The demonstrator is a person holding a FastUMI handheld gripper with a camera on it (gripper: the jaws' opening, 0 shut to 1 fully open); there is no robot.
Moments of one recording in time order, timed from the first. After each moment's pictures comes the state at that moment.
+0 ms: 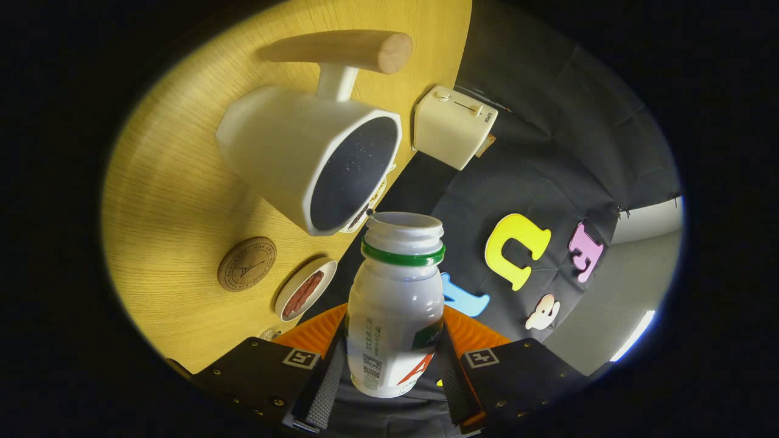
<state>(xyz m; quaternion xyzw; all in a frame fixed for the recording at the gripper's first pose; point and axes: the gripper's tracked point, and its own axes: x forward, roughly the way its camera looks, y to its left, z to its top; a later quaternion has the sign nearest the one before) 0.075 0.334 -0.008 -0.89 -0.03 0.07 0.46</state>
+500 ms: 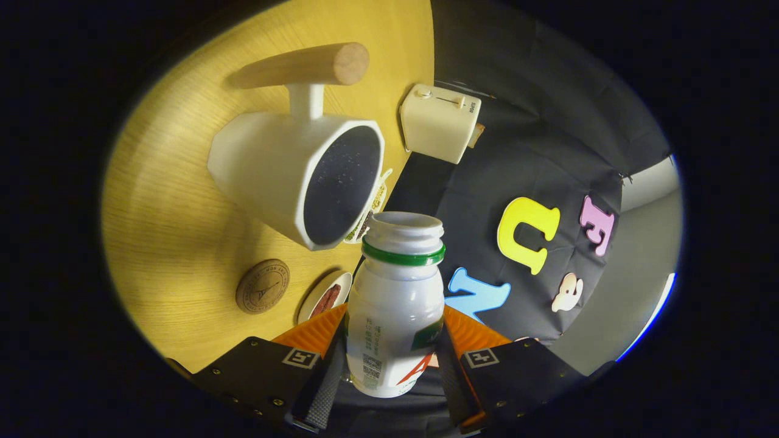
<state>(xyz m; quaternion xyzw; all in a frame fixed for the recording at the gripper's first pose) 0.073 0.330 -0.021 -0.84 0.00 0.10 0.54</state>
